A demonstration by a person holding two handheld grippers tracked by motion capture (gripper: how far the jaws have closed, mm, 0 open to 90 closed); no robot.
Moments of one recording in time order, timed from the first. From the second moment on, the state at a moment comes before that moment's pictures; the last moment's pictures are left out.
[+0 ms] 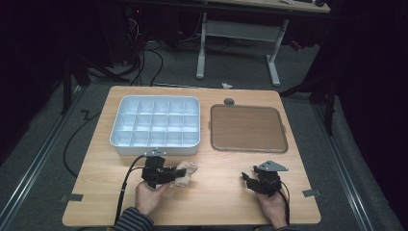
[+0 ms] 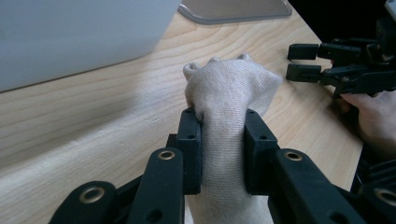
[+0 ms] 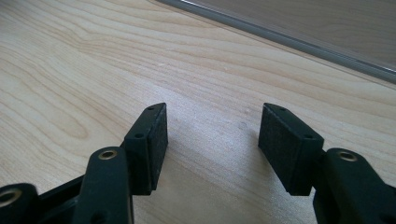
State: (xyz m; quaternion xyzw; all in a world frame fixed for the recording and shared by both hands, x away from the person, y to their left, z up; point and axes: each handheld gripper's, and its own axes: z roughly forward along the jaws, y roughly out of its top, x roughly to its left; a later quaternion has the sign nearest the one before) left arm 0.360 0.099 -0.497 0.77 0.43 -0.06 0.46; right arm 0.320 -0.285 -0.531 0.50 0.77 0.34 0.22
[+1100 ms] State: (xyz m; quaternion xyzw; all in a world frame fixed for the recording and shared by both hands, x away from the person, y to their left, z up) left arm 0.378 0.138 -0.448 0.74 0.45 -0.02 0.50; right arm 0.320 -0.283 -0.531 0.50 0.77 0.33 0.22
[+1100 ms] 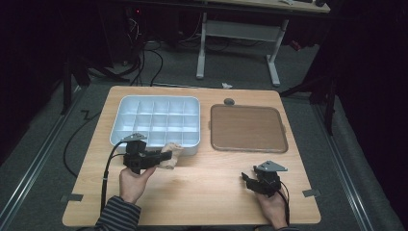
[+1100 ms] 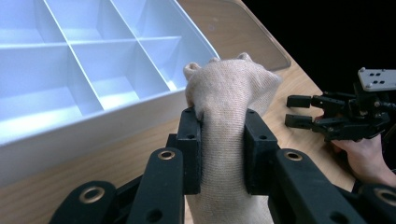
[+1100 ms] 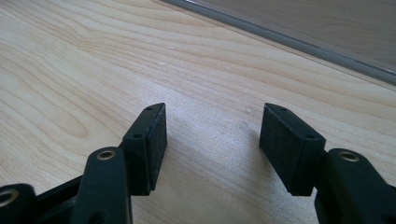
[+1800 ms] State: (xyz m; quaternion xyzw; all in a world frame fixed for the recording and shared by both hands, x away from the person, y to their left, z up) left arm 0.407 0.146 -0.424 0.74 0.45 0.00 0.50; right arm 0.320 -0.283 -0.531 0.50 0.77 0.33 0.22
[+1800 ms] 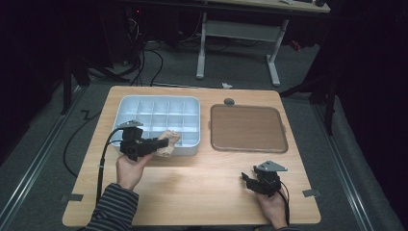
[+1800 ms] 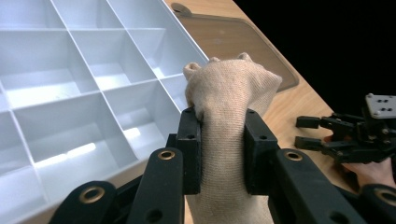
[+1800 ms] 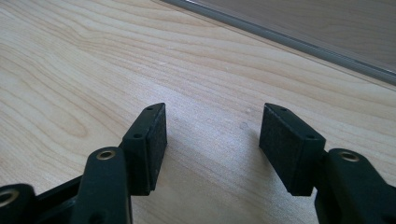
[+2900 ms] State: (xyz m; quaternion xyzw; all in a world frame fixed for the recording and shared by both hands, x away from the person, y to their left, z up) left arm 0.465 0.162 -0.440 0.73 0.50 -0.01 0.46; right arm 0.320 -0.283 -0.531 0.50 0.77 0.33 0.22
